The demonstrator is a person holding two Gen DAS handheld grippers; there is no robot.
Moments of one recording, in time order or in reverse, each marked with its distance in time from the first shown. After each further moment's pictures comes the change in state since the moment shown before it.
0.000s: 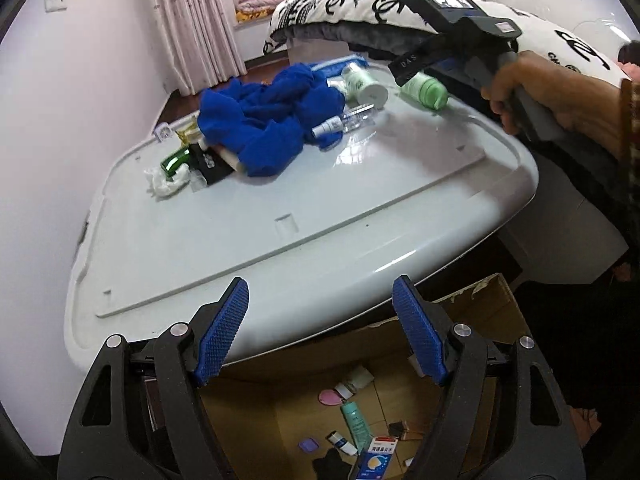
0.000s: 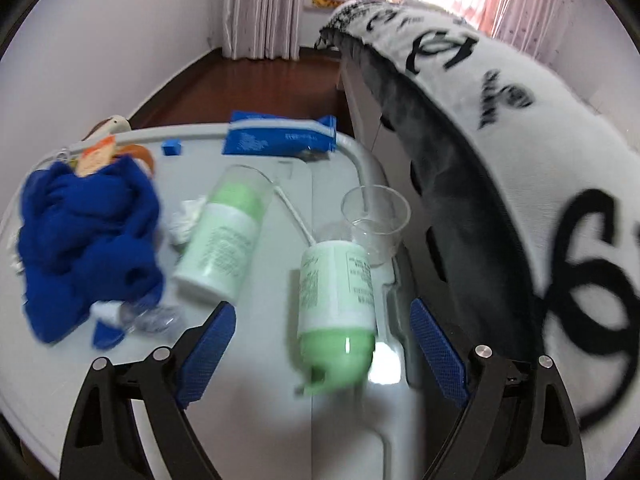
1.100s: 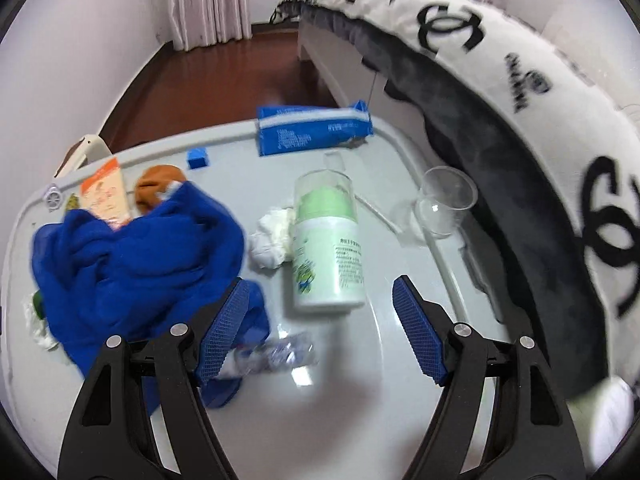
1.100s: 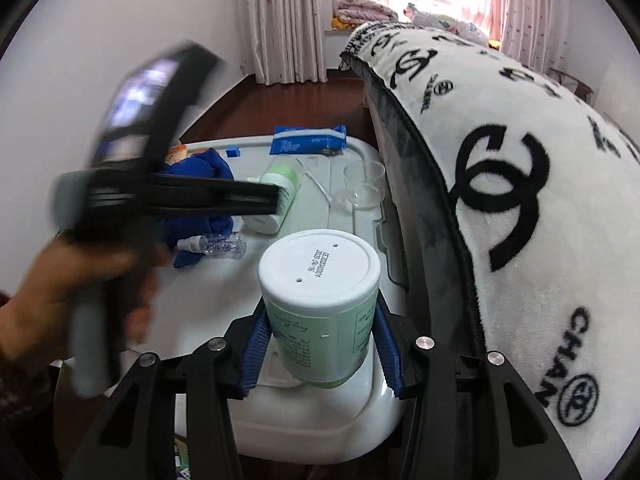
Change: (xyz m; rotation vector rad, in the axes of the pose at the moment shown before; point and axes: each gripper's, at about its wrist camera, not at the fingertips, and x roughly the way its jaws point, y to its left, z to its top) left arm 0.174 -0.045 0.248 -0.238 0.127 -0.071; right arm -0.117 -0.037 -0.082 0.025 -0.106 0.171
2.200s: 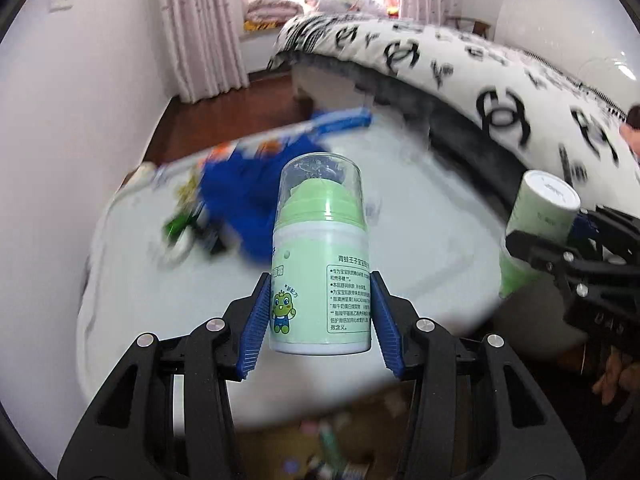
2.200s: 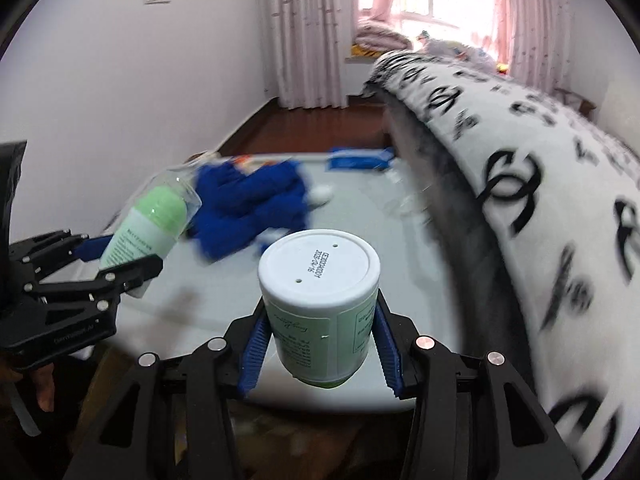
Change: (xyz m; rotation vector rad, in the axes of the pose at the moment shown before) left arm -0.200 0.087 -0.195 0.165 -0.152 0.031; right arm -0.076 0.085 -0.056 -0.009 -0.079 0.077
